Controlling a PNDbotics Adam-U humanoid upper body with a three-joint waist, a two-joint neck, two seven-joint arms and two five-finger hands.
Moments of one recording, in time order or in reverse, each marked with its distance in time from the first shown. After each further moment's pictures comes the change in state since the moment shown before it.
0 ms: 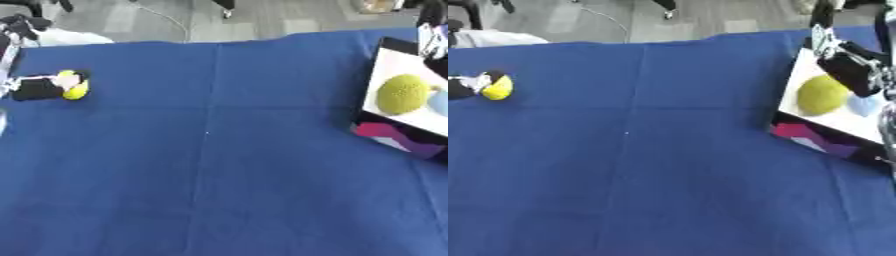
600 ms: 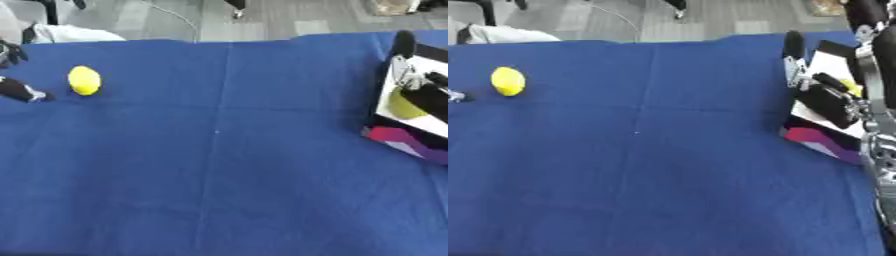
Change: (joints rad) left arm -0.168 0.051 -0.017 0.465 -0.122 -0.016 -0.075; right arm 0.004 0.051 0.034 0.000 0.001 -0.048 0.010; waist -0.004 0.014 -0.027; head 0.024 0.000
